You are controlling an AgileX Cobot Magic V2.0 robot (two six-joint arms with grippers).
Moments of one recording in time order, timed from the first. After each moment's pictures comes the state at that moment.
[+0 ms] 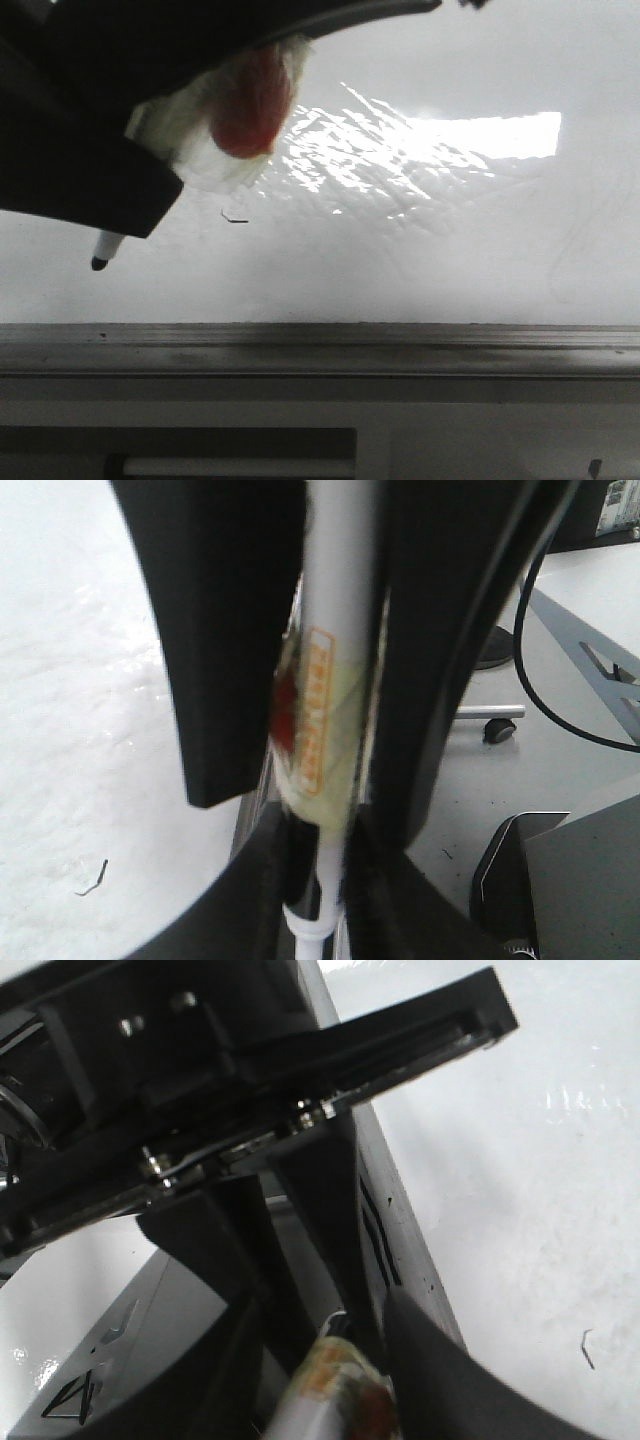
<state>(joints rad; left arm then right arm) -0.76 0.99 -0.67 -0.88 0.63 1.45 0.77 1.14 -0.82 0.93 0.45 -1.12</state>
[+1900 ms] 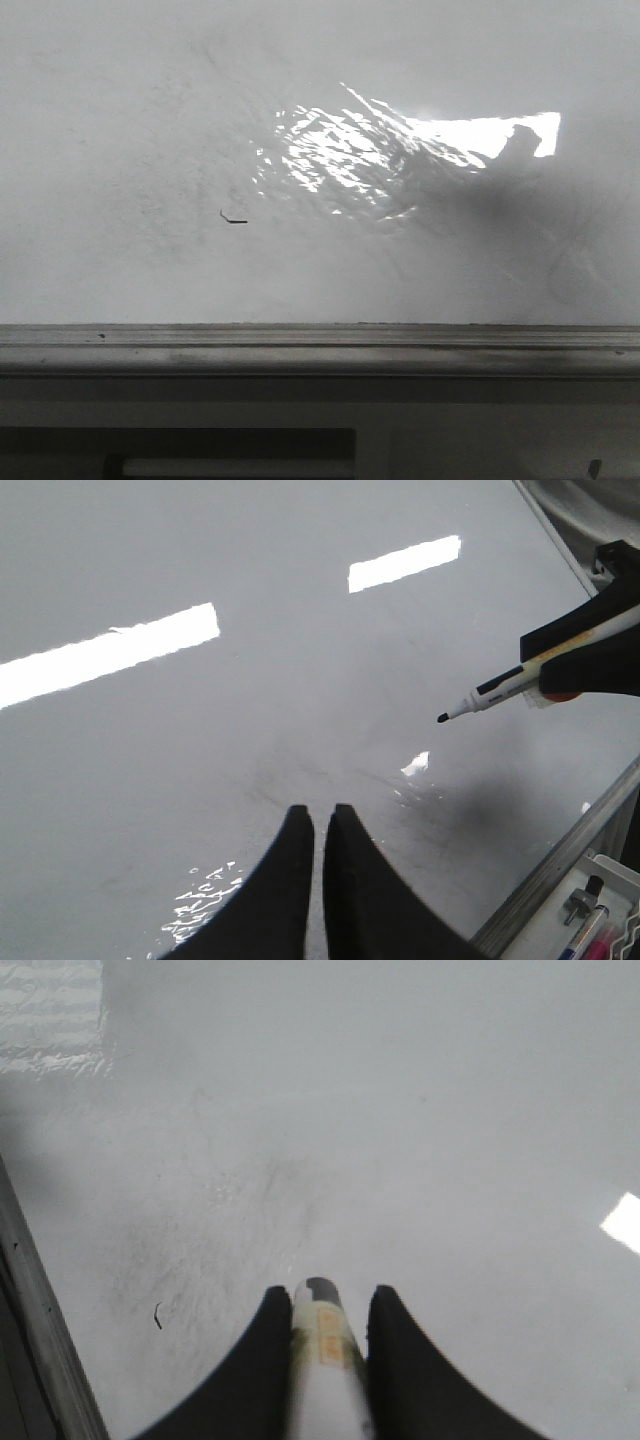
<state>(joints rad) -0.49 0.45 -0.57 -0.88 0.42 0.92 0.61 0.76 -0.61 0.28 0.08 -0.69</state>
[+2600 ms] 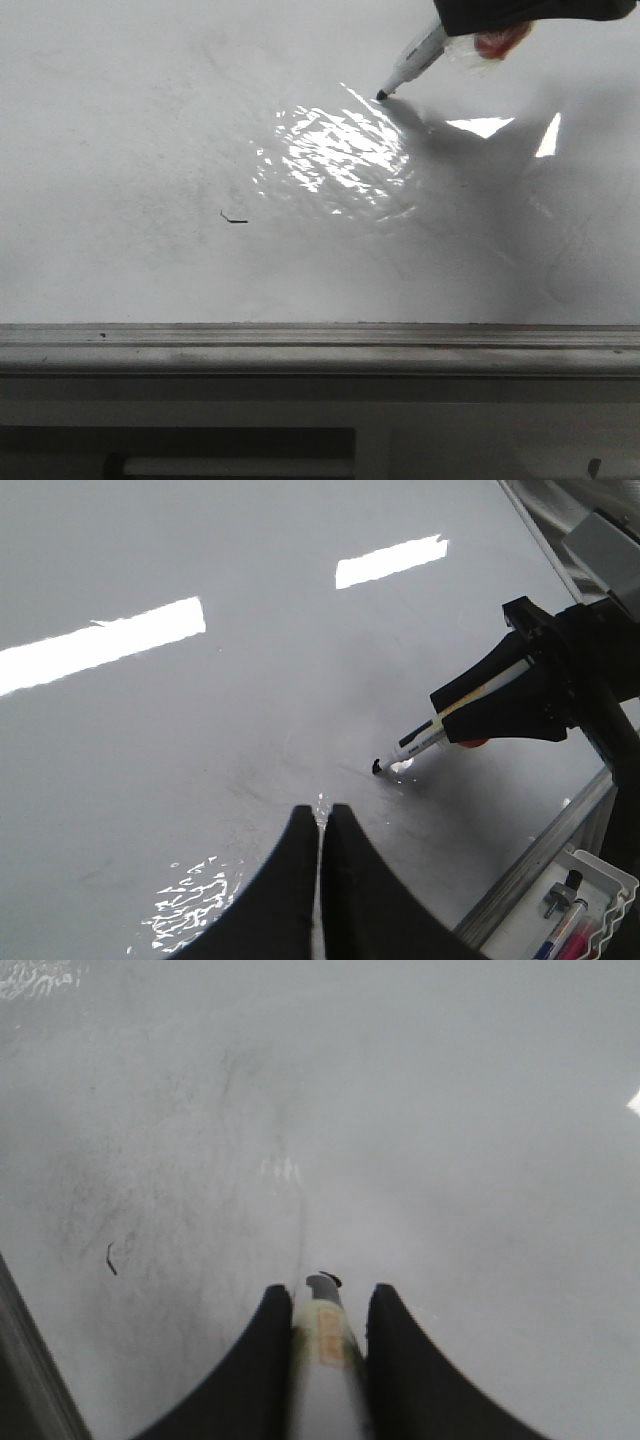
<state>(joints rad) -0.49 0.45 -0.57 -0.90 0.44 0.92 0.52 0.98 -0.64 0.33 0.10 -0.69</state>
